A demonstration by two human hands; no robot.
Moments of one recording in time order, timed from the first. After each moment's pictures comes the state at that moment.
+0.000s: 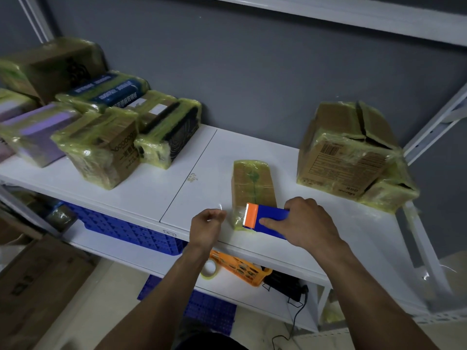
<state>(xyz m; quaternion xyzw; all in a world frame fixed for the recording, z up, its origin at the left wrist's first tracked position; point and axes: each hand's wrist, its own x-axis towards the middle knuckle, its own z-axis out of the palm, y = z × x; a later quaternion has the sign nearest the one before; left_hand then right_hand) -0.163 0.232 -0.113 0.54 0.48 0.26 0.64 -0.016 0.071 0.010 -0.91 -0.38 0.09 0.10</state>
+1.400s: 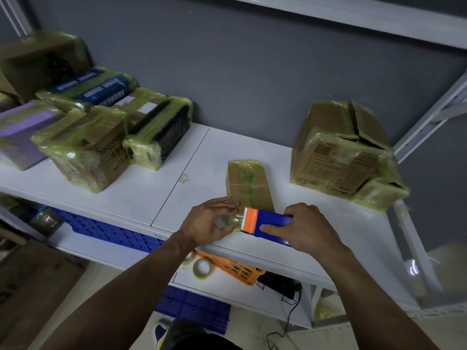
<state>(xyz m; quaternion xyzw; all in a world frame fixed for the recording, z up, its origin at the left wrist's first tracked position) -0.153 0.275 -0.116 0.92 0.09 0.27 0.27 -0.007 0.059 0.003 -0.91 -0.36 0.16 0.16</state>
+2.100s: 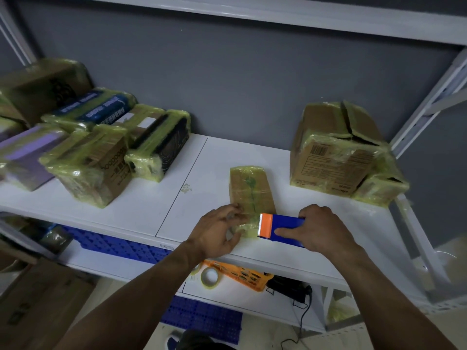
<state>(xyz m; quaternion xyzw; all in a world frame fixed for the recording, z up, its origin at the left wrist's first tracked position) -0.151 0.262 -0.109 0.95 0.04 0.23 0.19 0.008 0.043 0.006 -0.93 -0.31 0.15 0.10</state>
